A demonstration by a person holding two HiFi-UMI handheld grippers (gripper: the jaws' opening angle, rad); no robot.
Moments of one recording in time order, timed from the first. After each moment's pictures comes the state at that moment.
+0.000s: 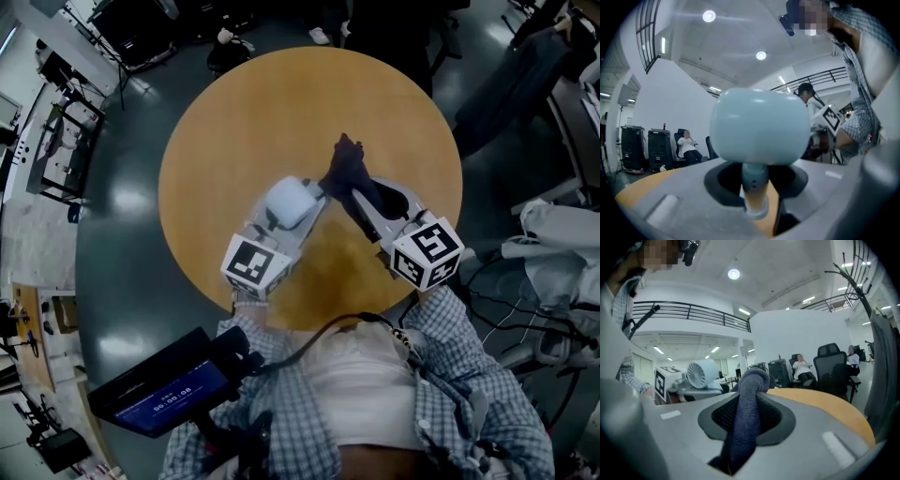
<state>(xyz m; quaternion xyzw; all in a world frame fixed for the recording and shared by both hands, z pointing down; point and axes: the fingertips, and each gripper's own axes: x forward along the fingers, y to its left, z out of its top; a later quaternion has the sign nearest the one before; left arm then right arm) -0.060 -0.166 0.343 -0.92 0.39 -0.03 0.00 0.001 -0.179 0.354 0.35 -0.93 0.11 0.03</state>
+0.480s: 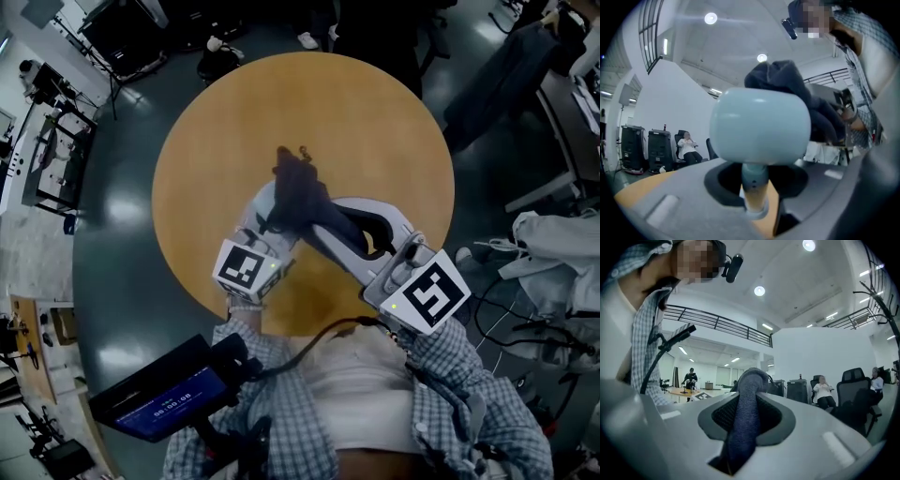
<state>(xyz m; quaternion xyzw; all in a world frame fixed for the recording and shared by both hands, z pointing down) -0.061 -0.174 0.329 -0.92 0.39 -0.02 0.00 -0.045 -0.106 0.236 0.24 -0.97 0.00 -0.02</state>
